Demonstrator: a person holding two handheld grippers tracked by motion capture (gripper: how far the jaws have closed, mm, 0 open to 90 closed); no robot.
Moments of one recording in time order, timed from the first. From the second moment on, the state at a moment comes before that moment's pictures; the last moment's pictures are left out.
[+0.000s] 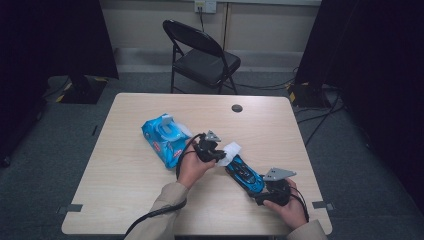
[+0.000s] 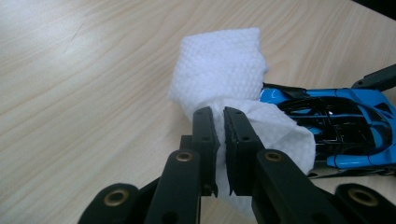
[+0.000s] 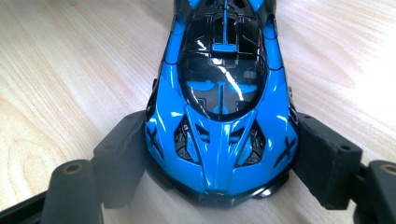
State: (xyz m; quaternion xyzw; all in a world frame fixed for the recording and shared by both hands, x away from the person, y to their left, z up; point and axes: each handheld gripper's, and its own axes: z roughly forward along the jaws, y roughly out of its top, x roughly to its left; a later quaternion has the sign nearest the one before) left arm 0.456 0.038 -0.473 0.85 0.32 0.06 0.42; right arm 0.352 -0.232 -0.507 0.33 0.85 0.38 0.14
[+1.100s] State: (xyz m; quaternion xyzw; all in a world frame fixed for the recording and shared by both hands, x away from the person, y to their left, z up) left arm 0.418 0.095 -0.459 0.84 0.33 0.07 0.43; right arm 0.351 -0.238 -0.496 0.34 0.84 0.39 0.15
